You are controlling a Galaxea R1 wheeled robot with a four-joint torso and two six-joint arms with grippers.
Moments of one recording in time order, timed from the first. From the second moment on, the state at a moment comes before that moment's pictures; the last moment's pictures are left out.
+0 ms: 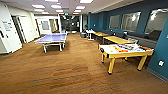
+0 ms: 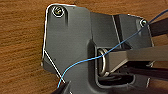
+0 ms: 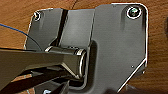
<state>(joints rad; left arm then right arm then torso) 1.59 2.96 -2.64 0.03 -0.16 -0.02 -1.55 3.05 -2.76 -0.42 0.06 0.33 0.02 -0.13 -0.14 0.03</state>
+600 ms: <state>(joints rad) 1.59 2.96 -2.64 0.03 -0.16 -0.02 -1.55 3.05 -2.76 -0.42 0.06 0.33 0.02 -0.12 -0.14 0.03</state>
